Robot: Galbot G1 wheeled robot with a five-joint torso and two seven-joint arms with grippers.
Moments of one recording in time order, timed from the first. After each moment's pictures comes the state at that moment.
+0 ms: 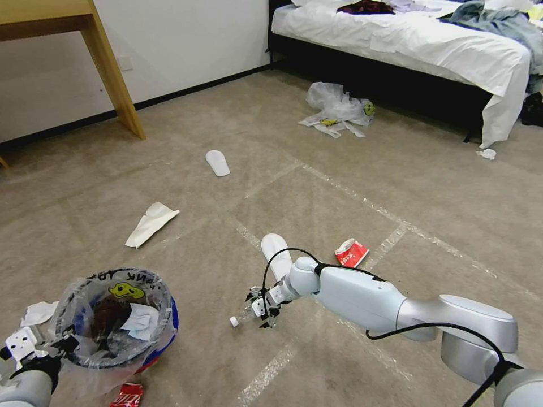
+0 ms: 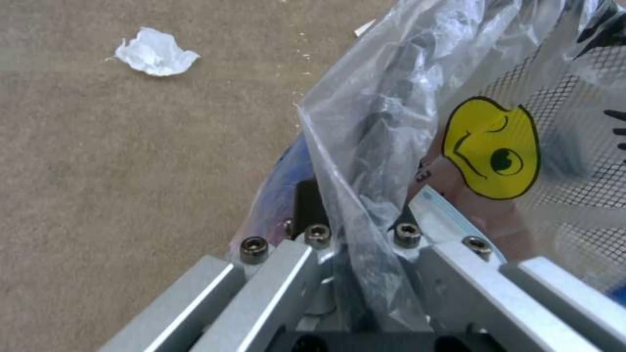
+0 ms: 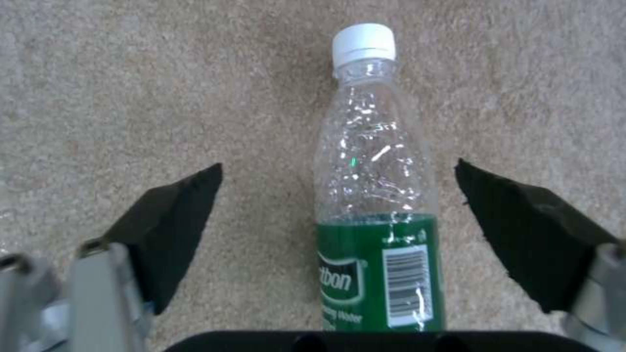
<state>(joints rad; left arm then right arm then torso) 1.68 -1.48 -1.13 -2.25 -0.81 0.70 -0.32 -0.25 1.26 -0.89 1.01 -0.21 0.13 -0.75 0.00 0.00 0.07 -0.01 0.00</state>
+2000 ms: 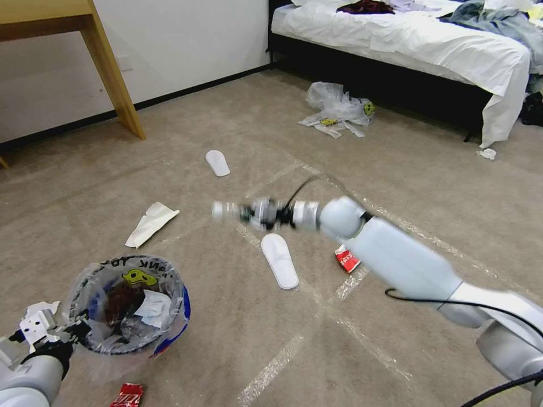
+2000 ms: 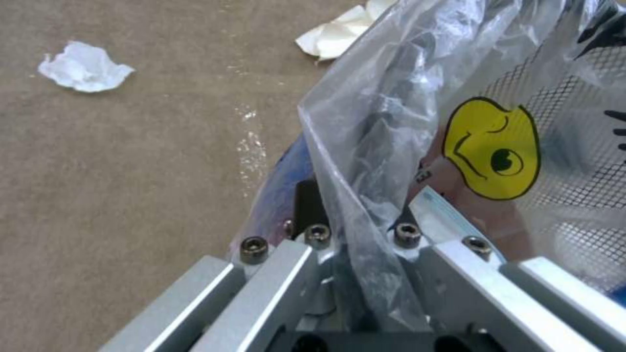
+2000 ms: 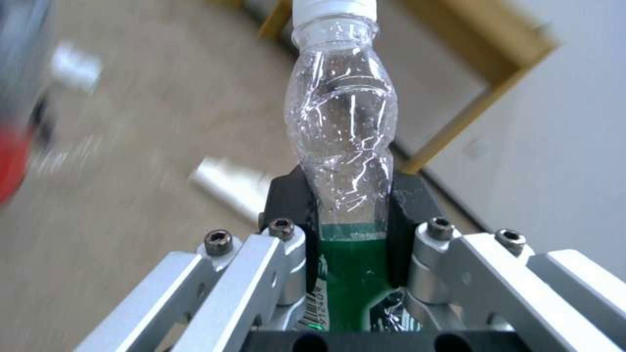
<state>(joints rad) 1.65 -1.44 -1.07 -2.30 -0.86 0.71 -0.34 -0.19 1.06 -0.40 1.46 0.30 0.10 -0.49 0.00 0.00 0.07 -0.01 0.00</state>
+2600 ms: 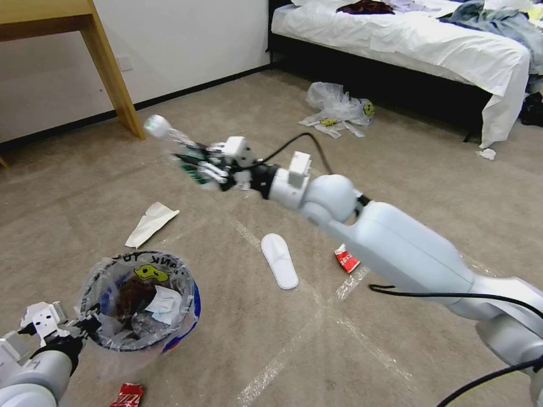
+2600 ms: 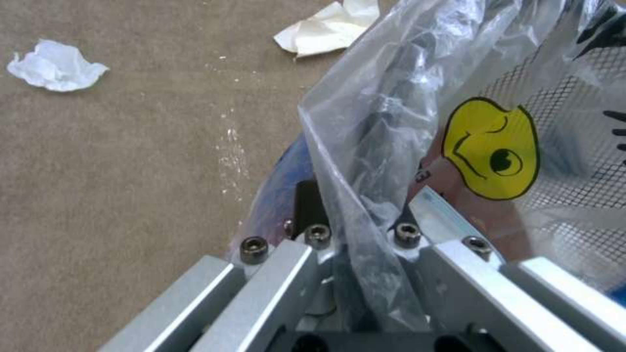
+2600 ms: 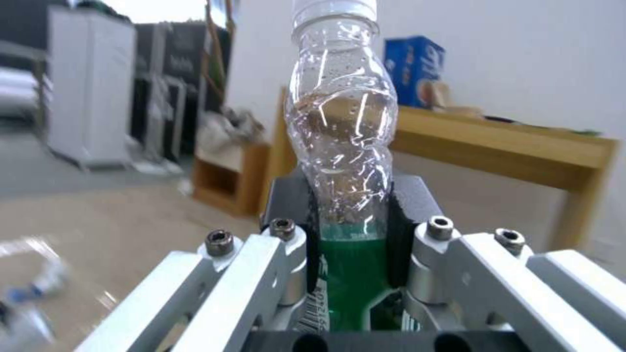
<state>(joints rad) 1.66 -1.43 -1.05 -2.33 -0.89 0.72 -0.35 -0.12 1.16 -0.56 1.74 0.85 0.06 -0.24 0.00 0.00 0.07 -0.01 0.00</state>
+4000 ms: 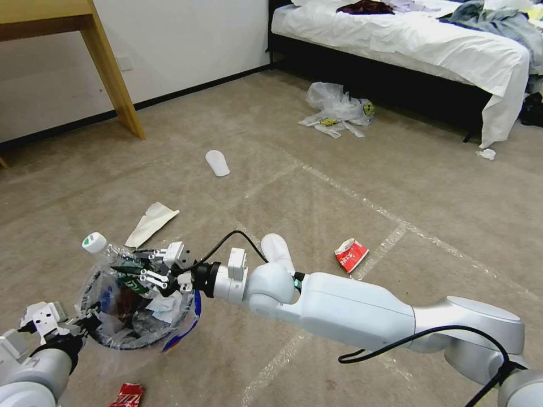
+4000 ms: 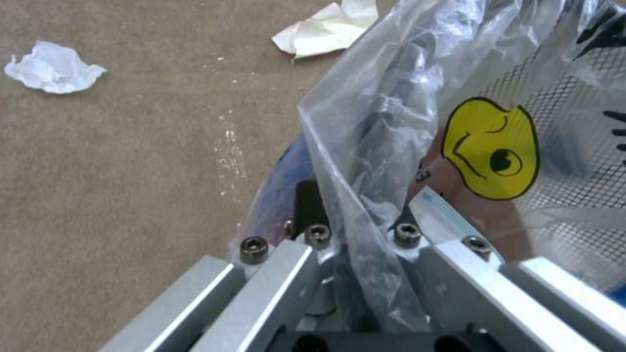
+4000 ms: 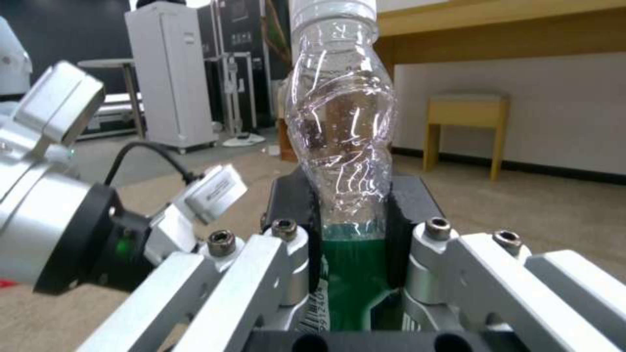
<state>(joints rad) 1.65 -1.42 -1.05 -2.33 -0.90 0.73 -0.35 -0.25 1.24 -0.87 1.66 0.86 0.18 -0.19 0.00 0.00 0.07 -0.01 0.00</state>
